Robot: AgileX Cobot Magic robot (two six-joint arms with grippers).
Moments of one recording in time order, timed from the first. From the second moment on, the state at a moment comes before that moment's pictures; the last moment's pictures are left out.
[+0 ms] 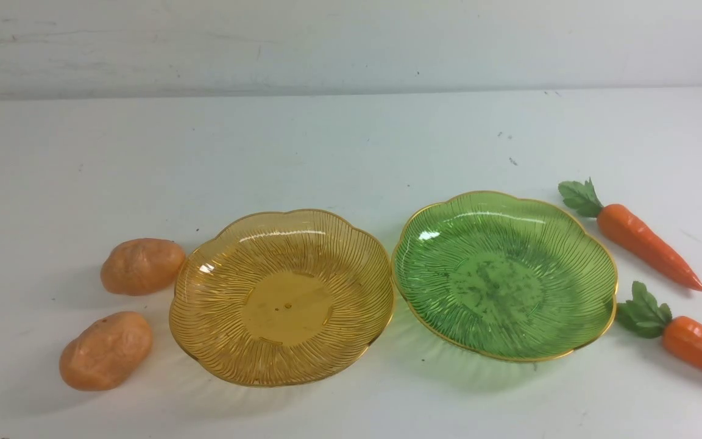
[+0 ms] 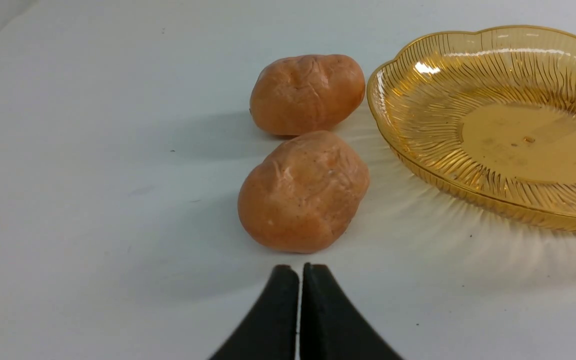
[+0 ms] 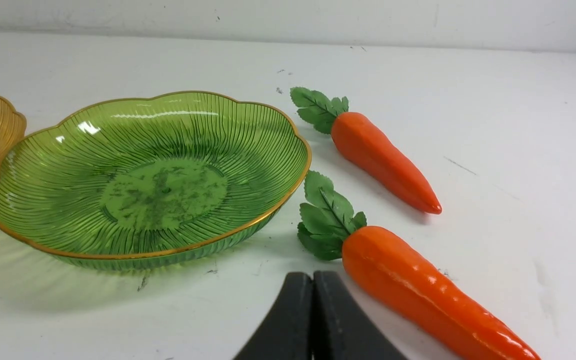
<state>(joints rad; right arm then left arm) 0.08 -0.01 0.03 0.03 0.39 0.00 -0.05 -0.01 0.03 0.03 0.38 -0.05</state>
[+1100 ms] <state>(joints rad) 0.08 0.09 -0.39 0.55 0.40 0.07 -0.05 -0.01 0.03 0.03 0.38 -0.05</state>
